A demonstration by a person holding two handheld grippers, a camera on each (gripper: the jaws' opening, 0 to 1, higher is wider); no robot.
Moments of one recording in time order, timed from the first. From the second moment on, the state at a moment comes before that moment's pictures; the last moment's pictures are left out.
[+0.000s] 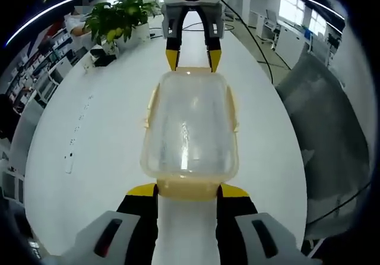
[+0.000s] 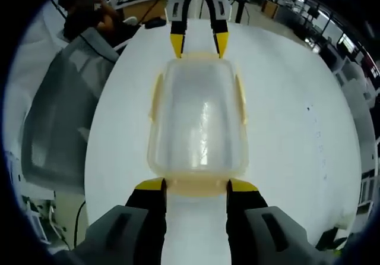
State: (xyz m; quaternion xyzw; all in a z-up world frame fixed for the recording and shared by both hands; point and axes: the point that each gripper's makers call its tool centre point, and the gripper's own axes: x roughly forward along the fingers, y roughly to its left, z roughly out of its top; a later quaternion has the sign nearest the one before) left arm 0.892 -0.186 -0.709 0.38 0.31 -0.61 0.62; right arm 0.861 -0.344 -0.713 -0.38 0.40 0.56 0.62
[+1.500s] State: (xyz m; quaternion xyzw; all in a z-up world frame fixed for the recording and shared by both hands) left arm 0.888 -0.205 -0.716 0.39 0.31 -0.61 0.61; right arm 0.862 -0.363 -0.728 -0.39 0.42 0.56 0.60
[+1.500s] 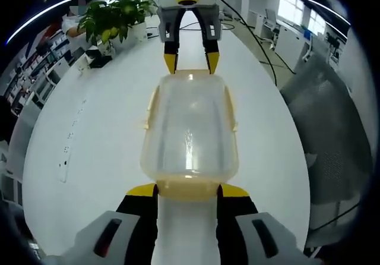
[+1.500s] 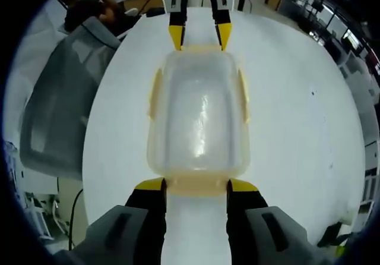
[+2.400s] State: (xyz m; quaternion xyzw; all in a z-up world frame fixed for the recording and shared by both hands) left arm 0.888 -0.207 -0.718 0.39 0.31 -0.62 0.61; right arm 0.866 -0.367 -0.728 -0.40 0.42 0.56 0.59
